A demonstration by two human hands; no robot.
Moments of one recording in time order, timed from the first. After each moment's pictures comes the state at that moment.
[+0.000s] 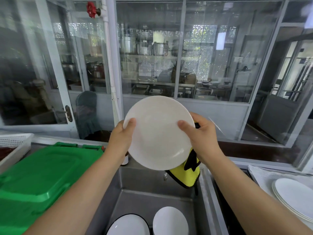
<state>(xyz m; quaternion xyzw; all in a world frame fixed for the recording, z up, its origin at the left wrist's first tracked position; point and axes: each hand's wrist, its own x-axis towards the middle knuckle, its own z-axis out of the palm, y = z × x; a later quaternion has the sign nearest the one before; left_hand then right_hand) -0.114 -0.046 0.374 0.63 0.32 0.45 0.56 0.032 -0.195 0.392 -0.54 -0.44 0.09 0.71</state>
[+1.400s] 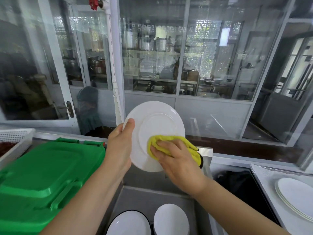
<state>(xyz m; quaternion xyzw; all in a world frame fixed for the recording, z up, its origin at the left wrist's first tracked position) -0.117 -0.052 0.358 0.48 0.28 0.51 0.66 0.004 -0.181 0.318 -0.58 -0.69 -0.31 0.29</state>
